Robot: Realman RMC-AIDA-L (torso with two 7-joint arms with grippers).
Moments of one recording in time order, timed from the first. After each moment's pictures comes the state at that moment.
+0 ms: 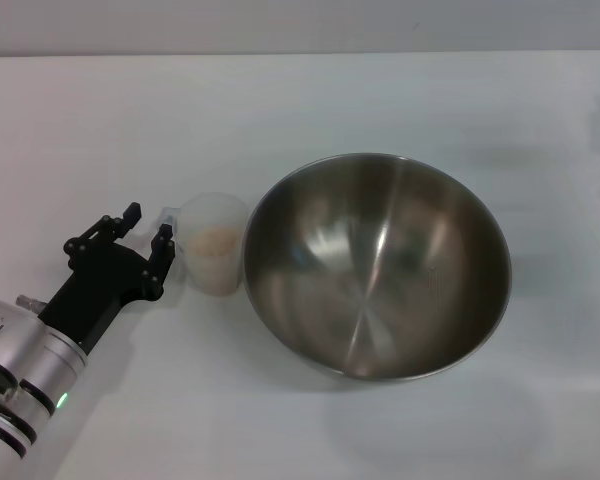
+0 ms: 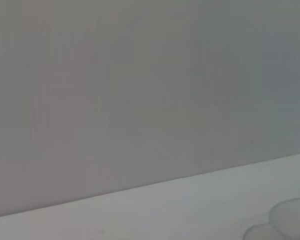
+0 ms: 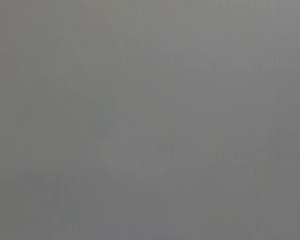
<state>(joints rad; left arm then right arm) -0.31 -2.08 -0.41 -0.30 2.21 1.12 -0.02 0.44 2.07 -1.78 -0.21 0.52 -1.32 0.08</state>
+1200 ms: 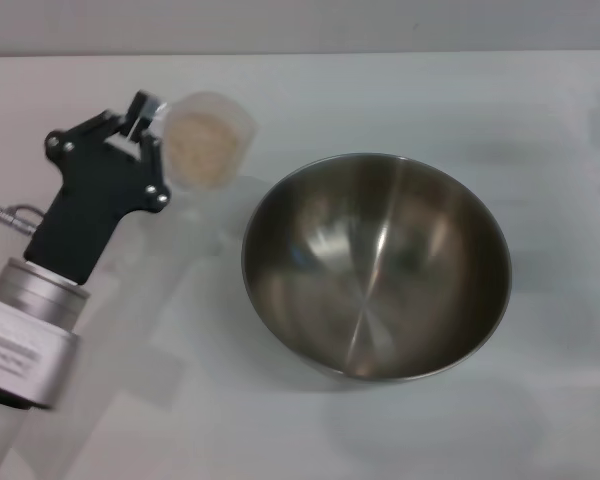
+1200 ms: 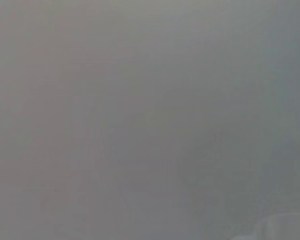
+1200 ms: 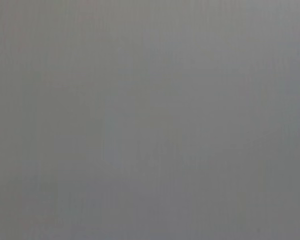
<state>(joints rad) -0.36 -2.08 -0.44 -0.35 2.21 1.47 0.49 0.45 2.07 -1.76 -0.21 0.52 -1.31 0.08</state>
